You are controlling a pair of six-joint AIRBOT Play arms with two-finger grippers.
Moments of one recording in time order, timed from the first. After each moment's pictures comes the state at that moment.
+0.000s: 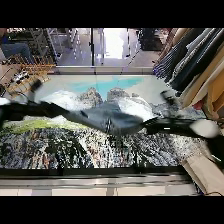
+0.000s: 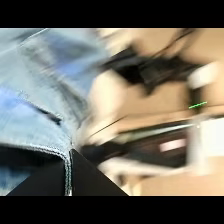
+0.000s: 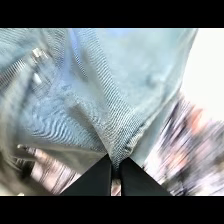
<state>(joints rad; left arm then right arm) 0.25 -1.43 1.31 0.15 -1.68 -0.95 0.08 -0.84 0.98 -0.93 1.05 1.08</state>
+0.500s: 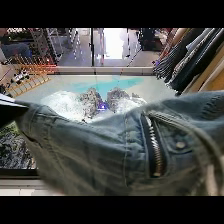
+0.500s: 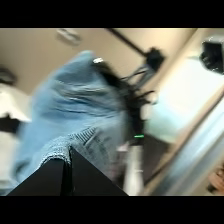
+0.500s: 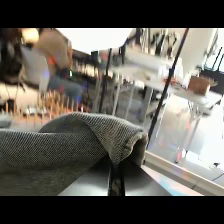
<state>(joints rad) 0.28 -0.83 1.31 -0.21 -1.66 -1.07 0.05 -0.37 1.40 -0.96 1.05 1.11</state>
